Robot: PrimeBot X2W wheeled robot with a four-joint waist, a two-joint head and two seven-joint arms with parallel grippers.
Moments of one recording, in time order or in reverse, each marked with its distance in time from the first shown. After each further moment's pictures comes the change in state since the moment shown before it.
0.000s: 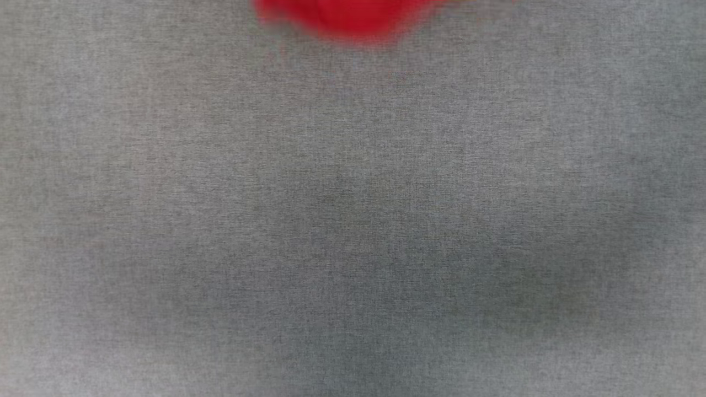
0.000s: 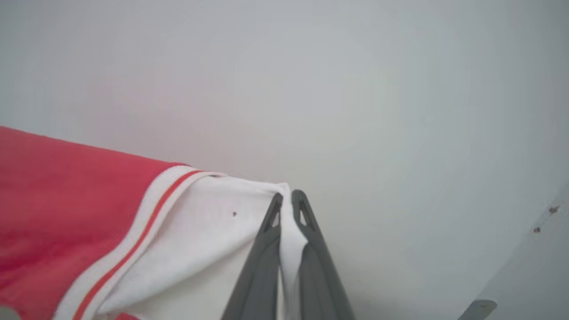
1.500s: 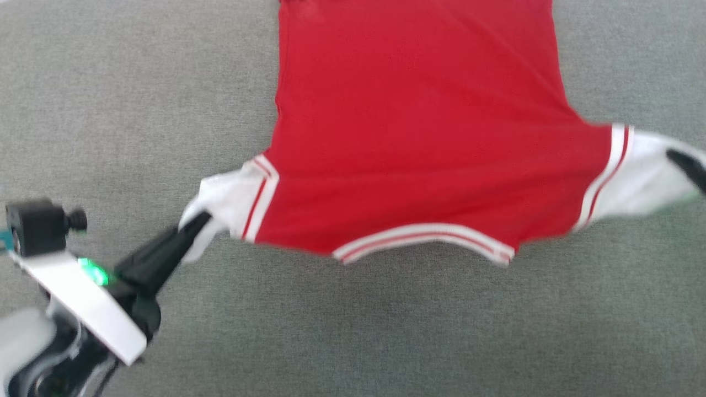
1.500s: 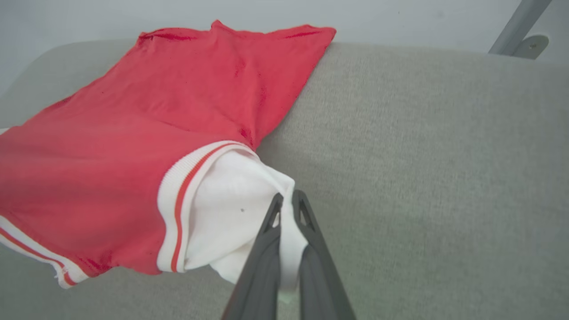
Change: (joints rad) left arm 1.183 0.416 0.040 -0.894 -0.124 0.000 -0.061; right arm 1.185 -0.229 -0.269 -0.668 0.229 -0.002 0.368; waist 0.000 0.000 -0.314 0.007
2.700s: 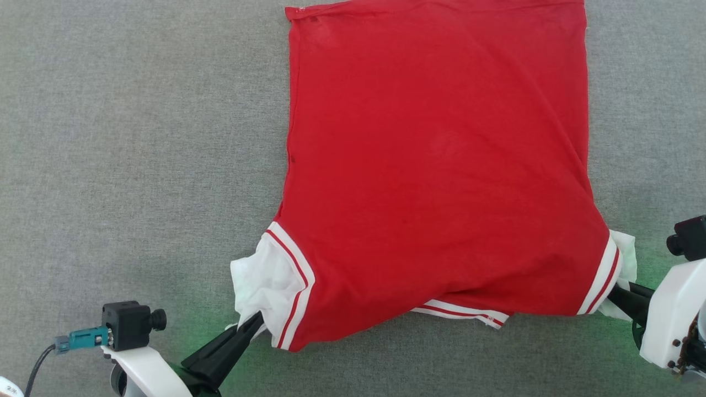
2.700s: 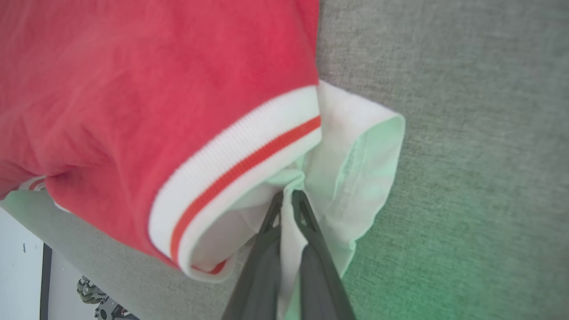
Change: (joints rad) left arm 0.338 -0.211 0.071 0.076 0.154 0.001 0.022; right arm 0.320 0.286 -0.111 -0.137 -0.173 -0.001 0.267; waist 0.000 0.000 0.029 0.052
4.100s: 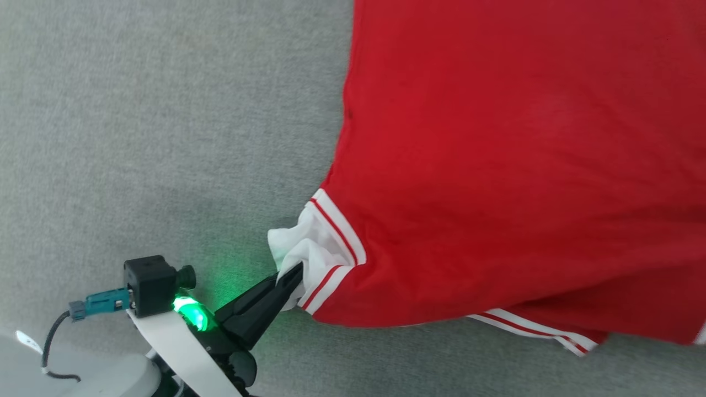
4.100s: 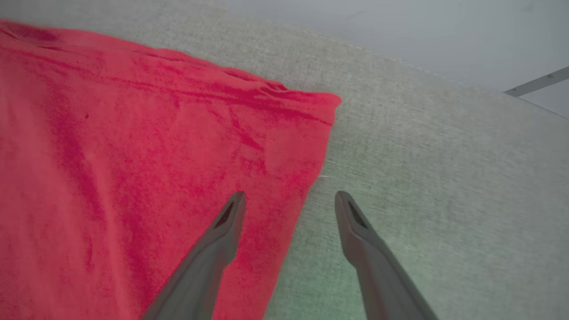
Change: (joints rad) left arm -0.126 -0.049 0.011 -0.113 0.142 0.000 -0.022; right arm -1.090 -0.060 0.095 0.568 -0.389 0.000 0.257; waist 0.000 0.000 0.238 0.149
